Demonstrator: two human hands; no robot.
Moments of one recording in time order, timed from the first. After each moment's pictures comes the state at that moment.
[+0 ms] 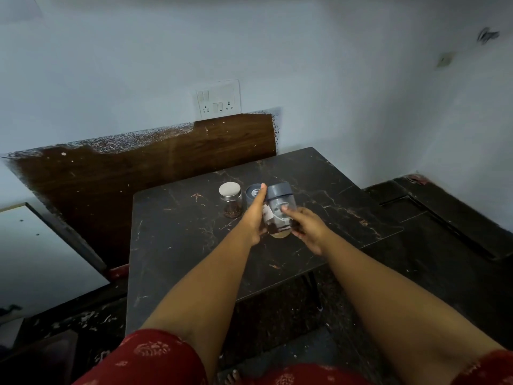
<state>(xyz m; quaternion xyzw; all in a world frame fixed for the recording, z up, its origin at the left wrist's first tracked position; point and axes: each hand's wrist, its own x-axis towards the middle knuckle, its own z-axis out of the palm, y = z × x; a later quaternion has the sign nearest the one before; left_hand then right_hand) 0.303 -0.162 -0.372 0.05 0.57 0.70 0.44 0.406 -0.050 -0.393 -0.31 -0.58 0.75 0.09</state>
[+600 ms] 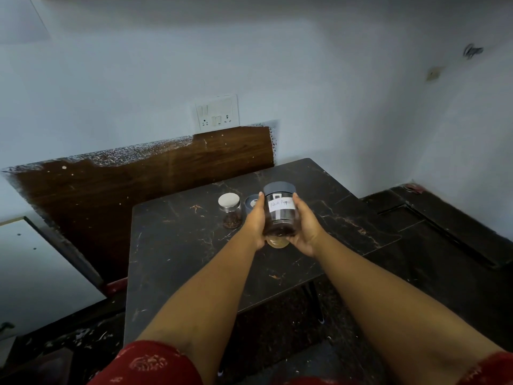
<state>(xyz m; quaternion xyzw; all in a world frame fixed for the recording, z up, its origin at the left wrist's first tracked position) 0.302 -0.152 -0.366 0.01 0.54 0.72 0.44 0.394 -0.059 -0.370 -0.25 -0.46 0.84 0.10</state>
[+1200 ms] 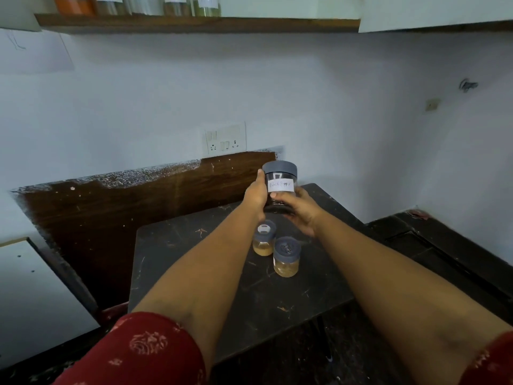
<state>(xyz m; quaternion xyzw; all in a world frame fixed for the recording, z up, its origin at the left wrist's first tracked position) 0.244 -0.129 -0.268 0.08 0.61 0.72 0.33 0.335 -0.045 -0.290 -0.21 -0.57 0.78 0.14</state>
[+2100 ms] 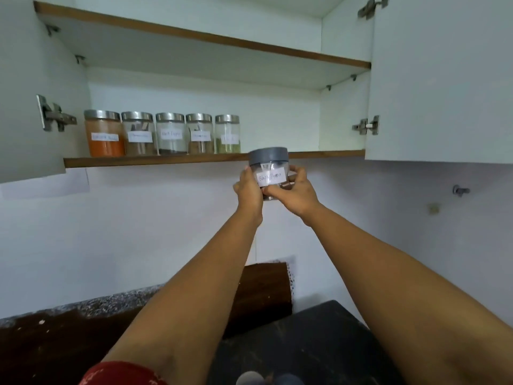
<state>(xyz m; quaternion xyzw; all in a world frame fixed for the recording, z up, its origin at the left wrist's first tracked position) 0.074 -0.073 -0.033 0.24 0.51 0.82 0.11 0.149 0.007 -0.039 -0.12 -0.78 0.46 0.41</state>
